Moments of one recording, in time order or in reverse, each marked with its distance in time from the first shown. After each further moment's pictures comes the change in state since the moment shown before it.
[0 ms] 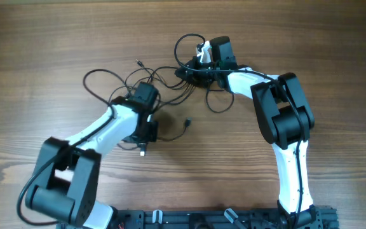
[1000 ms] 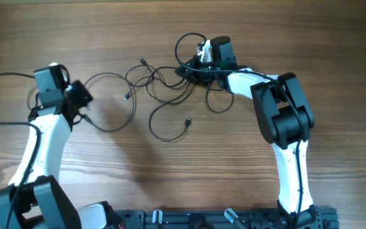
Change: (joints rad) left arm 0.595 -0.196 -0.003 0.402 0.059 -0.031; right arm 0.000 0.002 -0.006 0.045 0.023 0.034
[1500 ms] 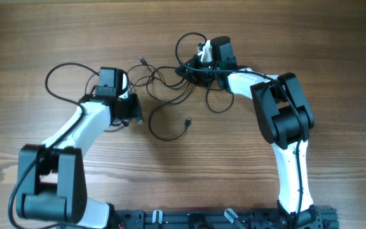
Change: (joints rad) left arm -0.351 0.189 0.000 -0.076 0.079 0.027; right arm 0.000 0.001 -0.002 0.004 0.003 0.014
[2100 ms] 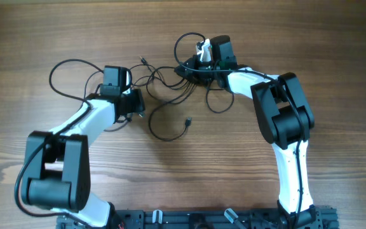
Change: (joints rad) left arm -0.018 0.072 0.000 0.154 -0.046 -0.018; right arm 0.000 0.000 0.010 -0.017 -0.009 -0.055
